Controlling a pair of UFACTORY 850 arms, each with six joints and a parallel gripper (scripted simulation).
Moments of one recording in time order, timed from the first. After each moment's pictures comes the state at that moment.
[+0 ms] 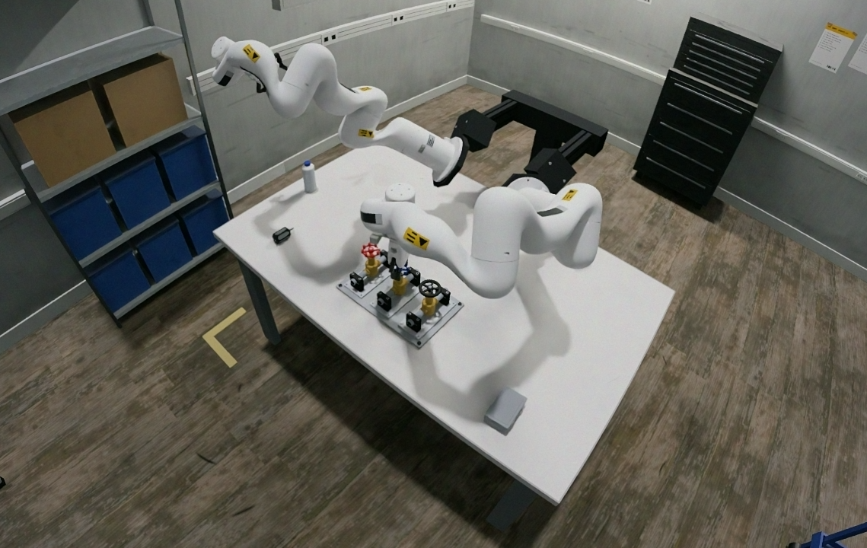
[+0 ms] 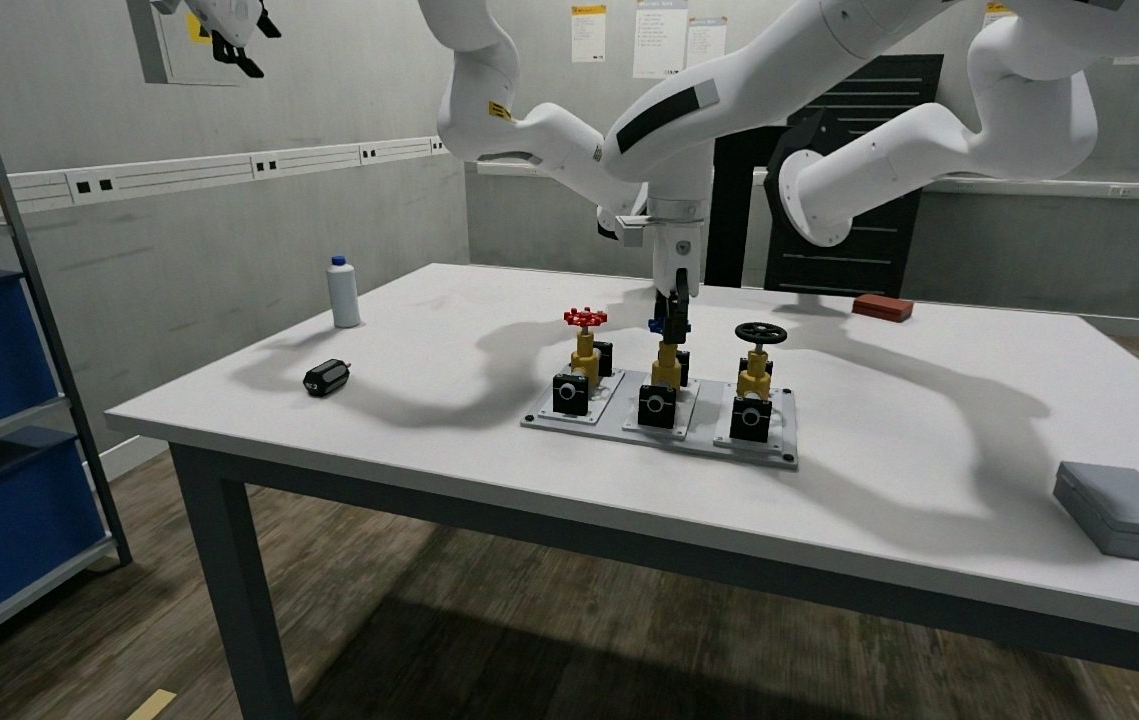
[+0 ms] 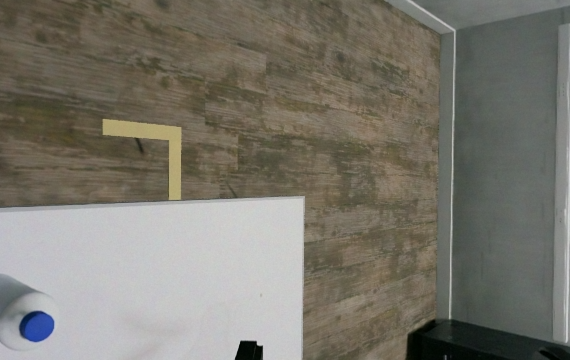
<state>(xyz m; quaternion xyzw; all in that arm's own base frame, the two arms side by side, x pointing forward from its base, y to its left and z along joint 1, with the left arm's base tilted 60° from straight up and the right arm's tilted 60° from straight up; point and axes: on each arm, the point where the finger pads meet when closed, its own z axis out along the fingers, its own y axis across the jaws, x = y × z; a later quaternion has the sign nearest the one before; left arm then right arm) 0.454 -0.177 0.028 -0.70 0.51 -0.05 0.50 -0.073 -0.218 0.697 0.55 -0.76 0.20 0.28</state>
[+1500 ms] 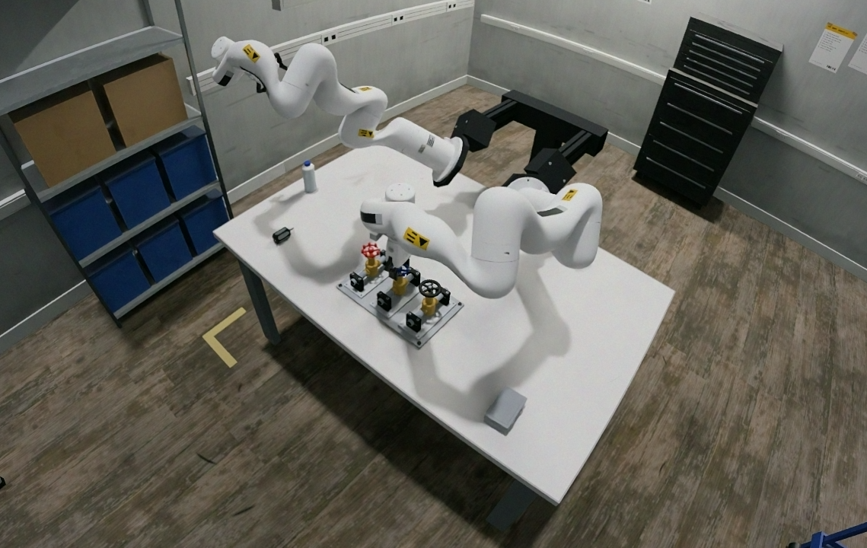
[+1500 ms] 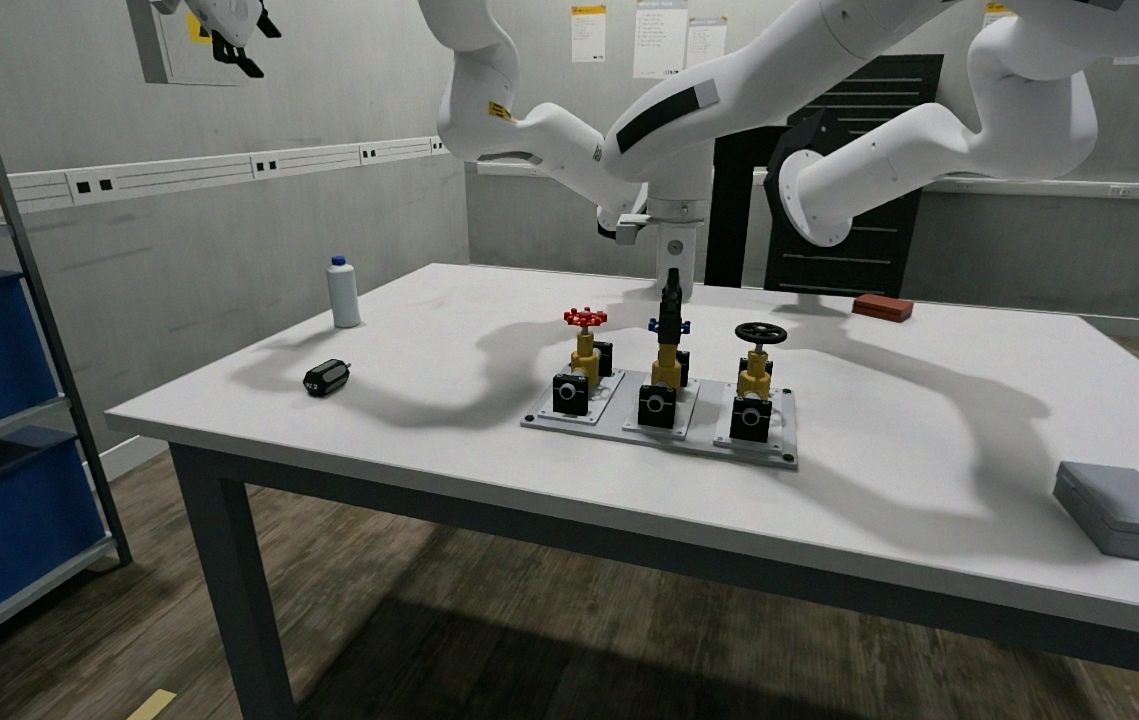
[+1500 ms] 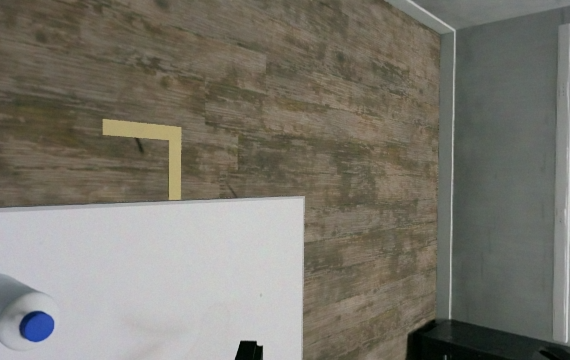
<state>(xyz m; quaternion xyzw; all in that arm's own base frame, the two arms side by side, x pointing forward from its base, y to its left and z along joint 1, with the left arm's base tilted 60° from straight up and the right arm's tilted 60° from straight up) 0.454 -0.177 0.028 -0.64 0.58 0.00 0.50 -0.073 -0.218 0.697 0.55 -0.76 0.20 0.28</state>
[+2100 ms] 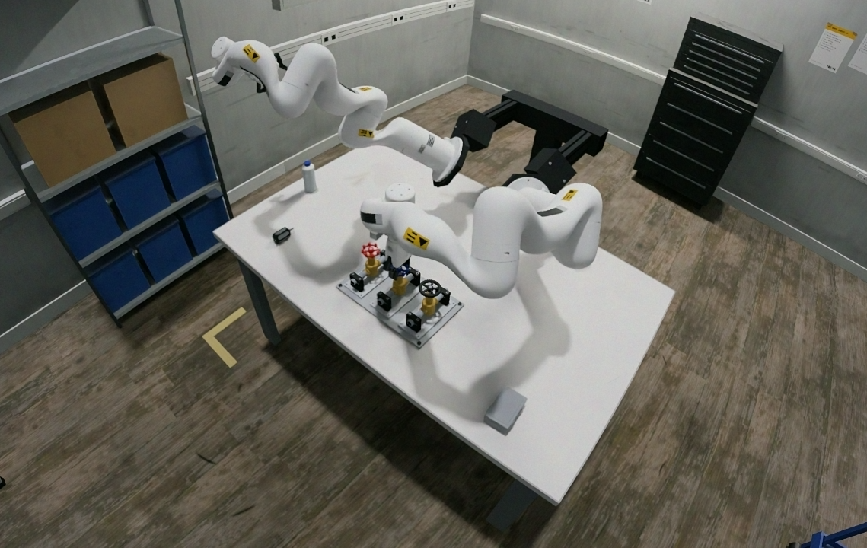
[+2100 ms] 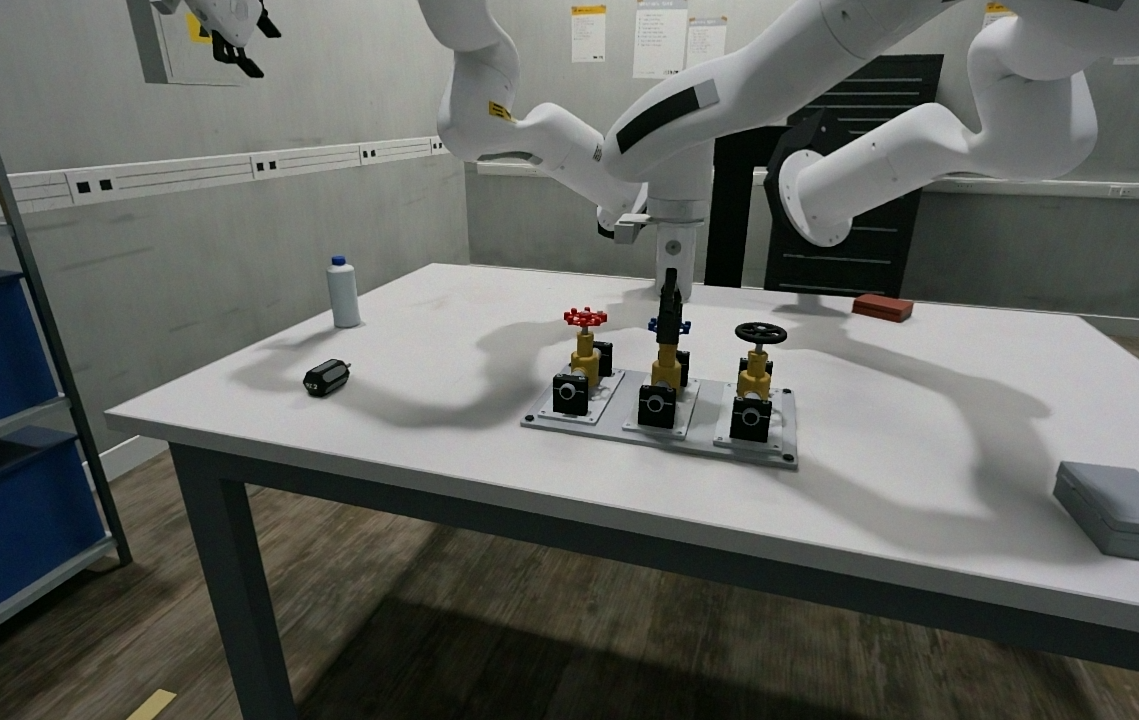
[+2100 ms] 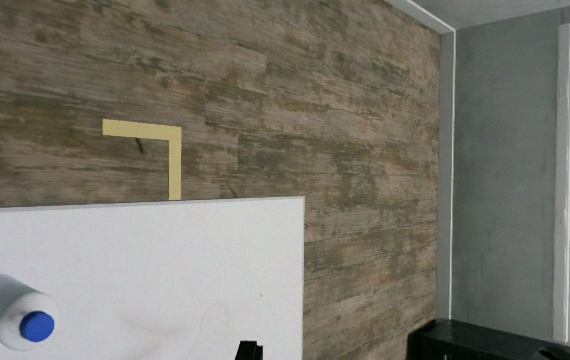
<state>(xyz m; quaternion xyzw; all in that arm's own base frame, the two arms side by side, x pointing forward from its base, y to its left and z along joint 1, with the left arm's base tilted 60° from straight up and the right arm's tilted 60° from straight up) 0.454 -0.177 0.028 -0.62 0.60 0.02 0.50 -0.073 -0.218 0.697 0.55 -0.76 0.20 0.28</state>
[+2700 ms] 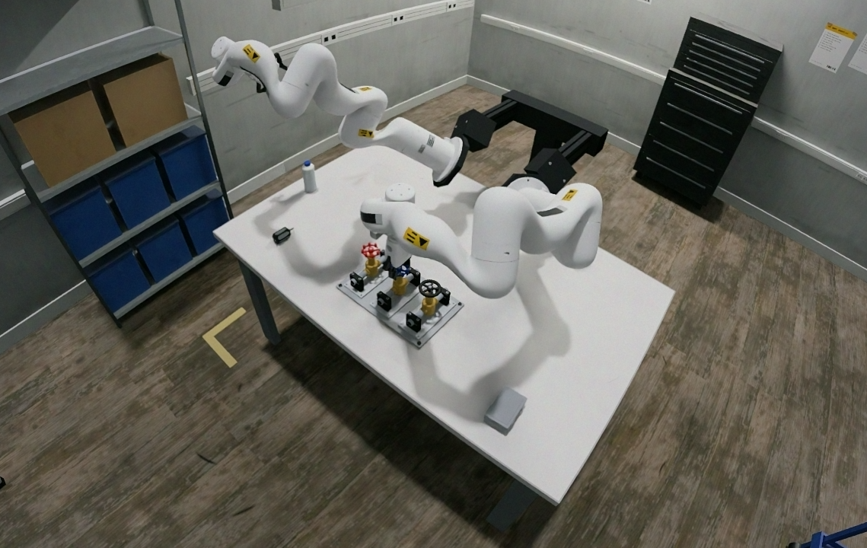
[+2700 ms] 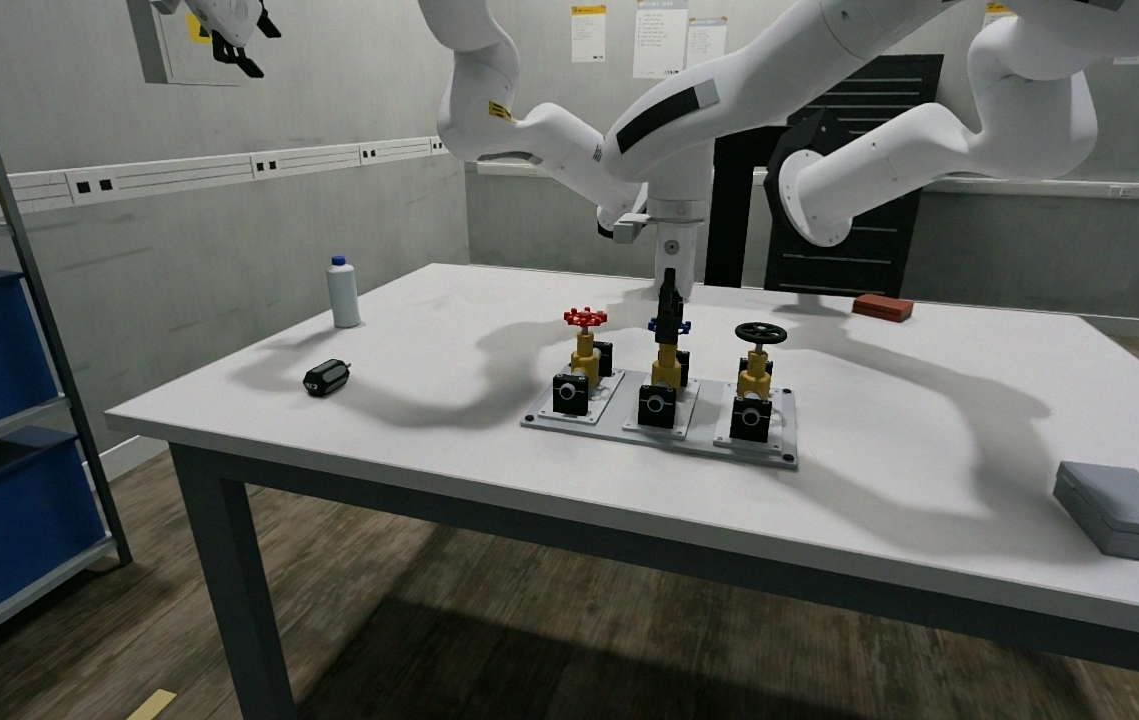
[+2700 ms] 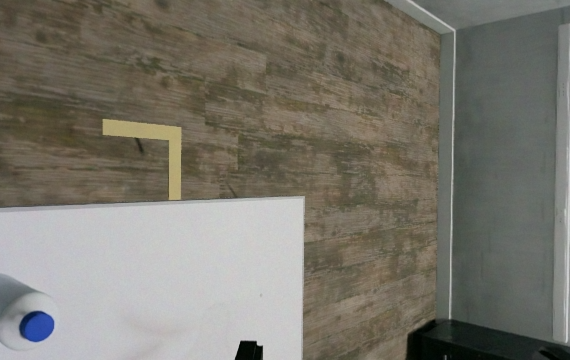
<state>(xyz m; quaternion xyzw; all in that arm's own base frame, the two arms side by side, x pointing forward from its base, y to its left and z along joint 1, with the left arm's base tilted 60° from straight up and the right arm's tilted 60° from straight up) 0.454 -0.177 0.028 -0.61 0.61 0.03 0.50 -0.073 -0.218 0.697 0.55 -0.76 0.20 0.28</state>
